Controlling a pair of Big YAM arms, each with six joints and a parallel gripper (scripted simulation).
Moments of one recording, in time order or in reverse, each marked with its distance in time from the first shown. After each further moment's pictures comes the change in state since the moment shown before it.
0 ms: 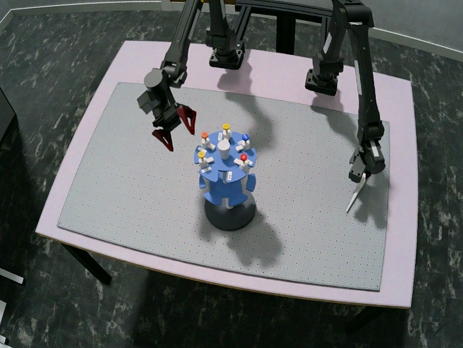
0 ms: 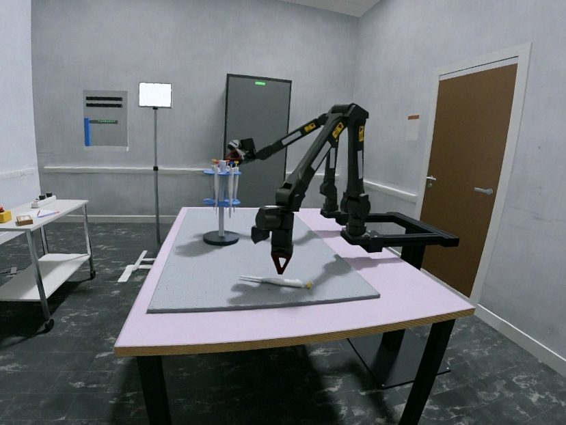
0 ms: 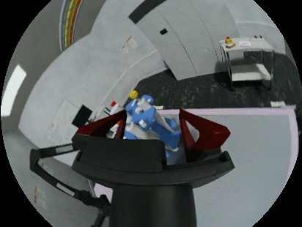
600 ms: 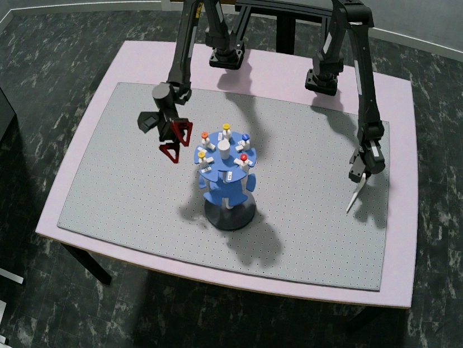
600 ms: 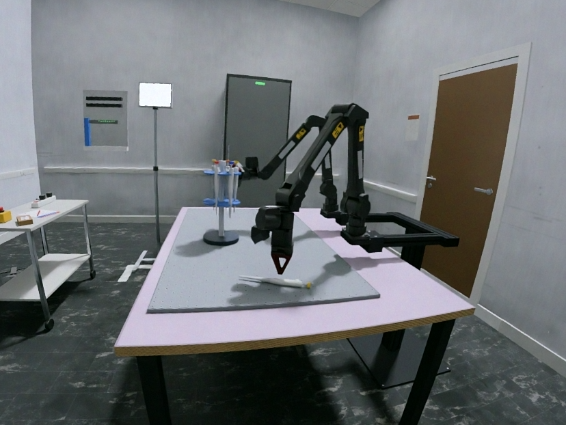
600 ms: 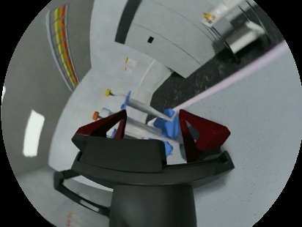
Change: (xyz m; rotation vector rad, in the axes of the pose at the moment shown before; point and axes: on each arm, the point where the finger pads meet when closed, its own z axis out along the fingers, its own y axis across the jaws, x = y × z) left arm 0.000 0.000 0.000 0.000 0.000 0.000; right arm 0.060 -0.053 -0.004 -0.023 -0.128 0.434
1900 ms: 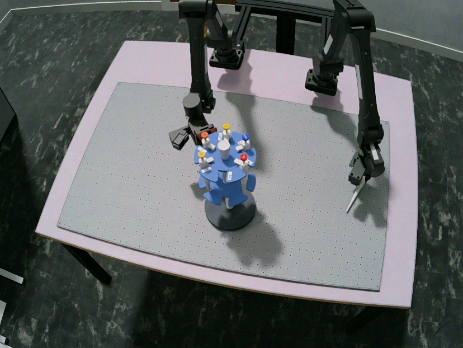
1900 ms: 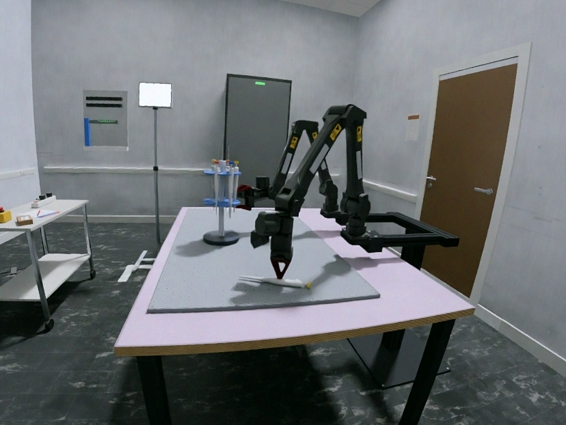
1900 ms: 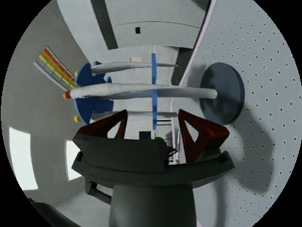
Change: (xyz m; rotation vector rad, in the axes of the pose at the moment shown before) left arm 0.000 0.001 0.017 -0.001 0.000 0.009; right arm 0.131 -0.029 0.000 -0.059 0.088 0.491
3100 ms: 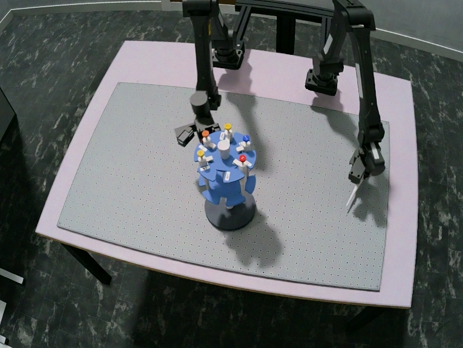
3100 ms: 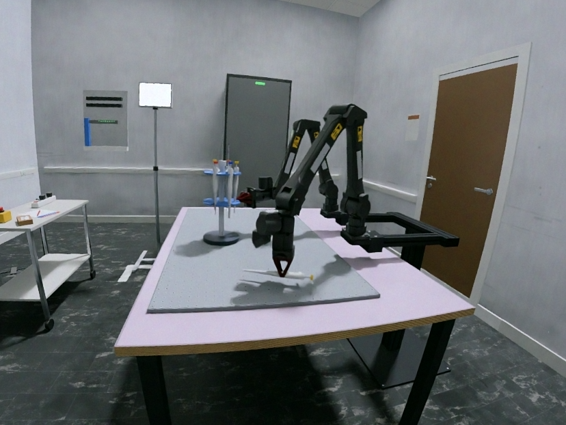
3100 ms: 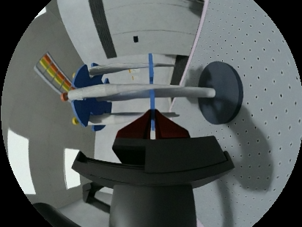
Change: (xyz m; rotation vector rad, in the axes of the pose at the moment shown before) left arm 0.006 -0.004 -0.007 0.023 0.018 0.006; right arm 0.009 -0.003 0.001 0.023 -0.107 0.016
